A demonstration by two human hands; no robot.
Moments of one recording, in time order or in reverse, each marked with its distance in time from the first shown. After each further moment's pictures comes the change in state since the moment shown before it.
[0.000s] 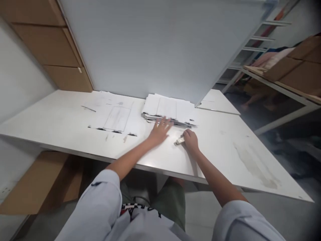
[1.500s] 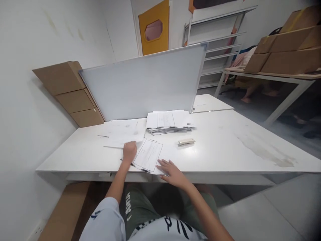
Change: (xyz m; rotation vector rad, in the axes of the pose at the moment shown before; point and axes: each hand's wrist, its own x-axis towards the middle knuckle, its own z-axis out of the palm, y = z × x) left_hand -0.143 -0.093 -0.068 0.253 0.009 -0.449; right_hand -0.169 -0.138 0.039 0.048 -0.635 -0.297
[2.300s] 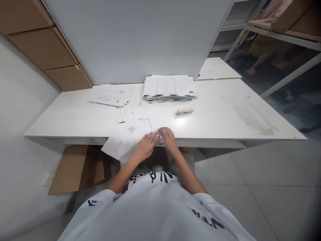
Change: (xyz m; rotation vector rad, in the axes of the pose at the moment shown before) left_hand -0.125 0.087 0.016 -0.282 -0.241 0.589; right_hand -0.007 0.010 0.017 0.409 0.699 0.008
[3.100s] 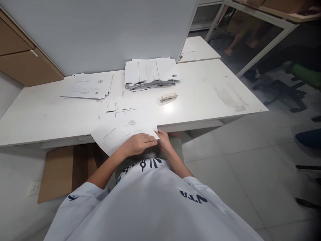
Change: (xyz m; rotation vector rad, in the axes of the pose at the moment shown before) left_hand 0.015 0.020 -0.043 -0.256 0.198 0.587; right_hand -0.048 0.015 -0.005 0.637 0.203 0.761
